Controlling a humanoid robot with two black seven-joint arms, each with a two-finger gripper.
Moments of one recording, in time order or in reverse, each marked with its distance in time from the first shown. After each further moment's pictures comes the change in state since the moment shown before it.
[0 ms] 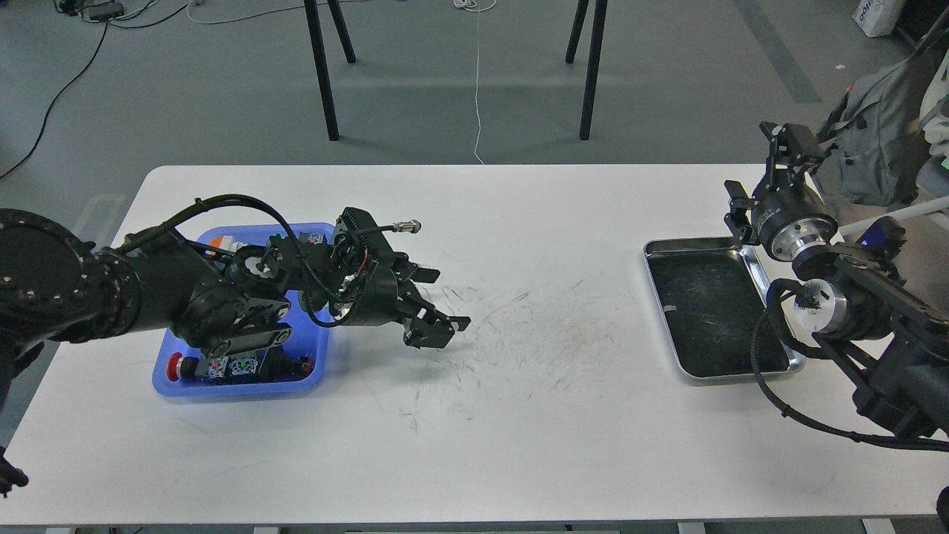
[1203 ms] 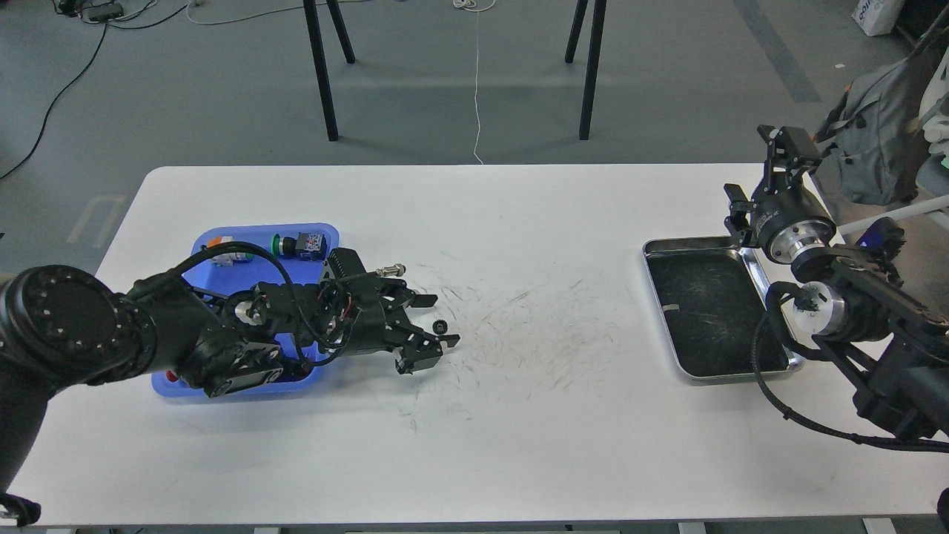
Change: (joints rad) left arm 0.143 -0.041 0.071 0.121 0.009 0.201 0.000; right arm 0.001 0.000 -0.014 -0.003 -0.013 -0.008 -0.001
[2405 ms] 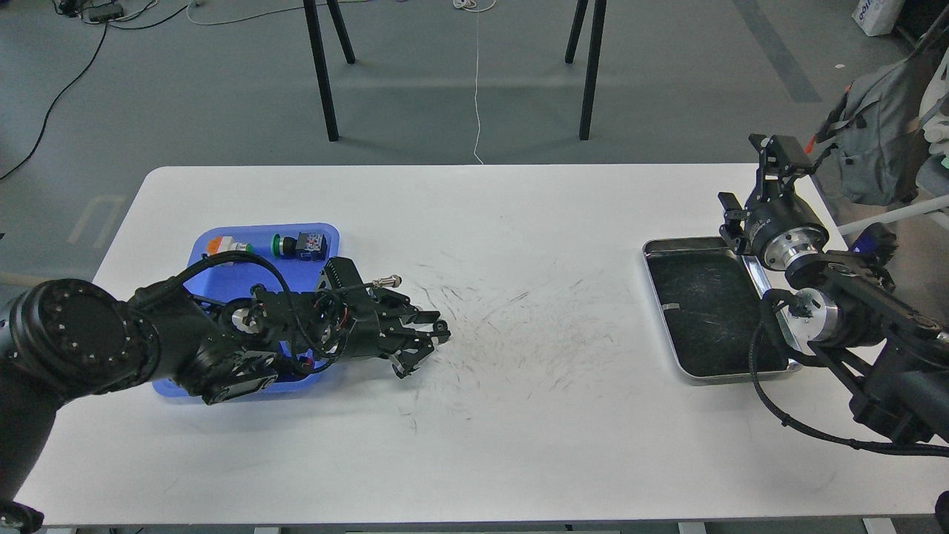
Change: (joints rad) left arm 0.032 -0.013 0.032 0.049 0.007 0.003 0.000; right arm -0.002 0.008 -0.032 -0.009 -0.004 0.000 0.001
